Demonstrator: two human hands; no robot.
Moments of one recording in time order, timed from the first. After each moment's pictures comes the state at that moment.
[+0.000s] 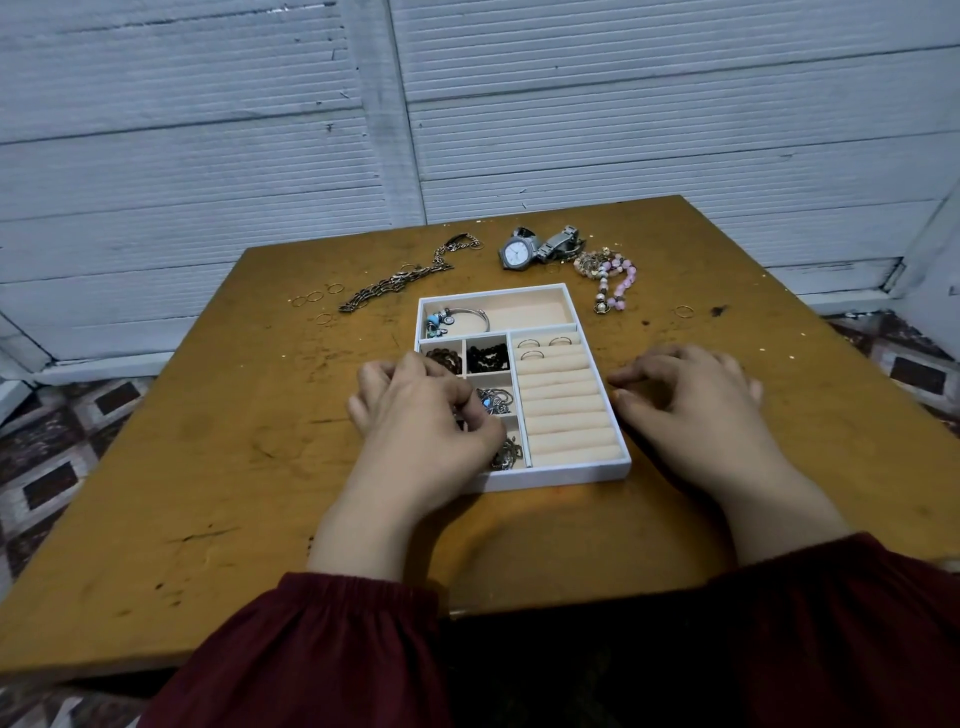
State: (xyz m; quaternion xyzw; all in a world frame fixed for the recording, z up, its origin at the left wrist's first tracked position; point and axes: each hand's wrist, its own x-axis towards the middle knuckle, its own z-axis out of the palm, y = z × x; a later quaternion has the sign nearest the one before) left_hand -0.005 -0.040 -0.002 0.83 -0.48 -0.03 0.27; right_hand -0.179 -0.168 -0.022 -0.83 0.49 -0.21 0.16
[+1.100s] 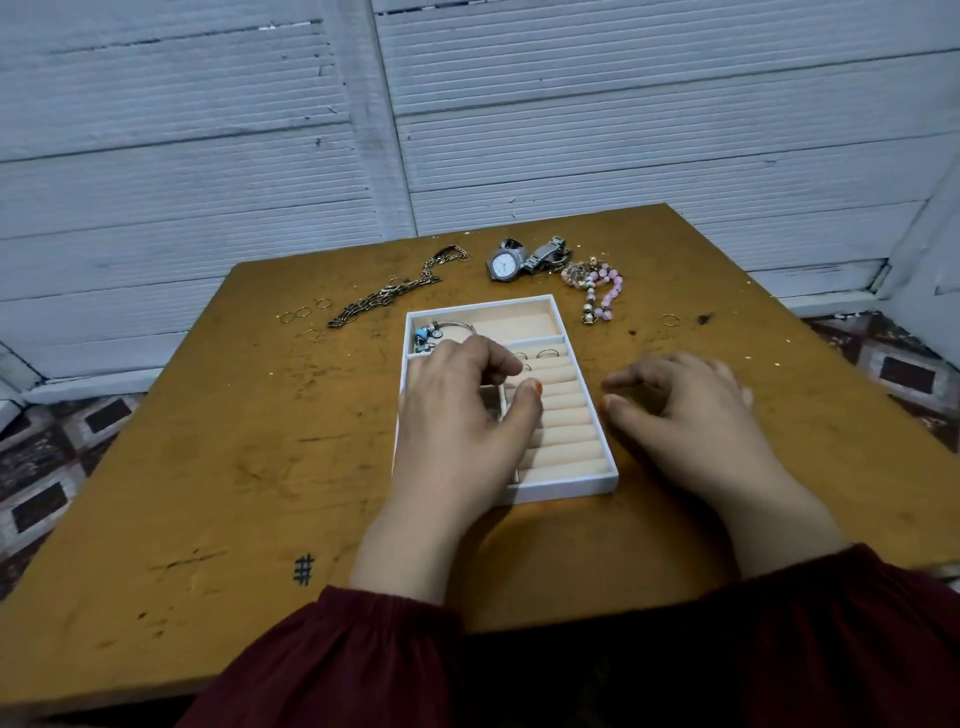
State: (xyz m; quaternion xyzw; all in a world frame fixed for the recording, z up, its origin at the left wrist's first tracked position) left_hand -0.031 -0.062 0.007 0.75 -0.51 -0.02 0.43; right_hand -0.183 -0.165 -0.011 -0.82 0.50 -0.21 0.19
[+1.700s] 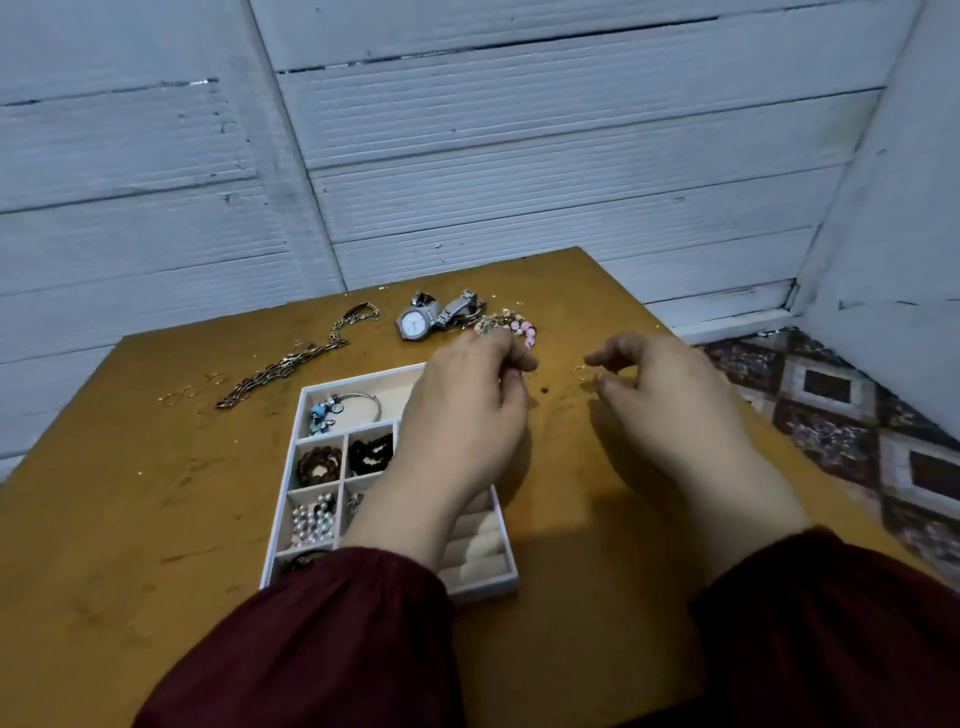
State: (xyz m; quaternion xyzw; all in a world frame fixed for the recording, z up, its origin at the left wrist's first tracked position) left_hand -0.060 -0.164 0.027 0.70 -0.61 -0.05 0.36; right_hand -0.206 -0.236 0.012 -0.77 0.55 -0.27 0.16
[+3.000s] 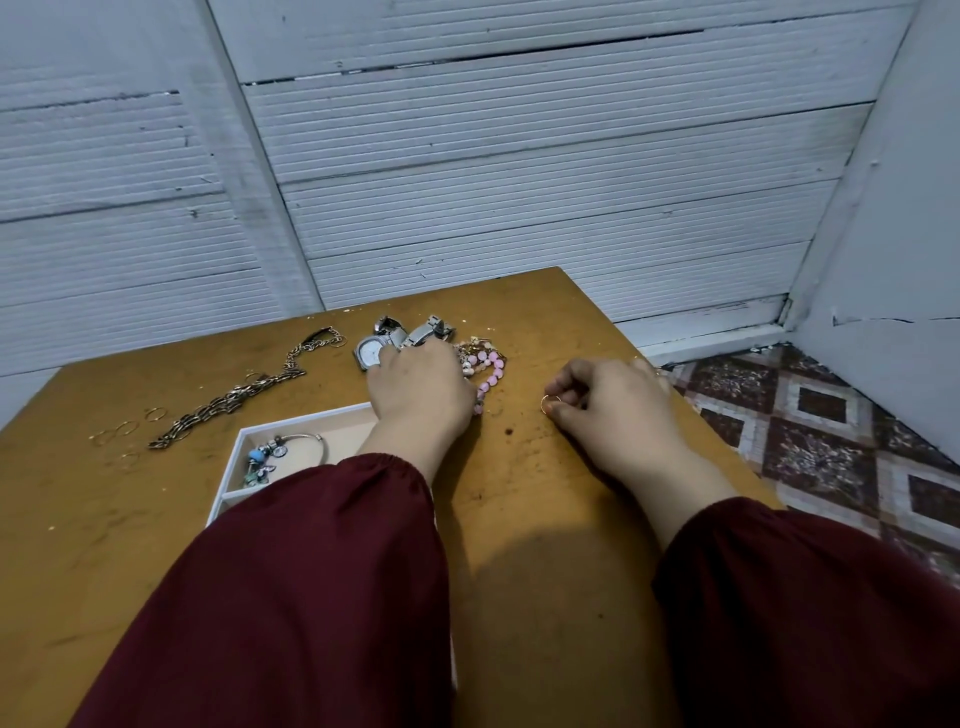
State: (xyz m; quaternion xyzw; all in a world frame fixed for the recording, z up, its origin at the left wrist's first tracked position) left_hand -0.035 -0.270 0.005 0.87 -0.49 0.03 0.10; right_hand -0.200 -0.308 -0.021 -0.80 0.50 -0.27 0.17
